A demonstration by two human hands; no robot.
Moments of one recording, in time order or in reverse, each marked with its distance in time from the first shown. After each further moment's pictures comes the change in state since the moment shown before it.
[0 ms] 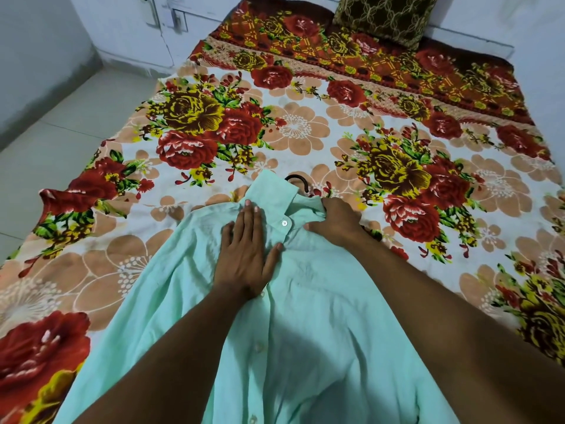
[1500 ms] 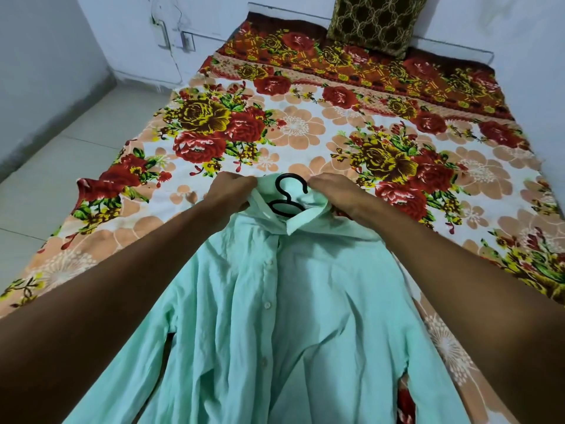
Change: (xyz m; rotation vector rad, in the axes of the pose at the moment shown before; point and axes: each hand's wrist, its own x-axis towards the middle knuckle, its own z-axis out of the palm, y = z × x) left_hand 0.026 0.009 -0.146 -1.042 -0.113 -0.579; right_hand -0.065 -0.042 -0.054 0.475 -0.155 0.021
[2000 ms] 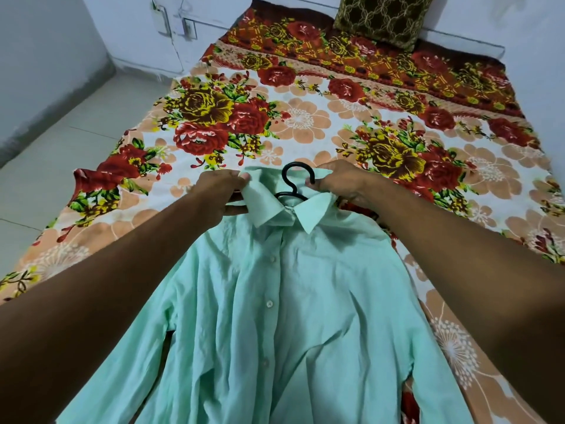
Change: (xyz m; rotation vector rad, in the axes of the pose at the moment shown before) left_hand 0.013 -0.018 -0.019 -0.277 -0.053 -0.128; right_hand 0.031 -0.011 -0.004 -0.087 -0.069 0.061
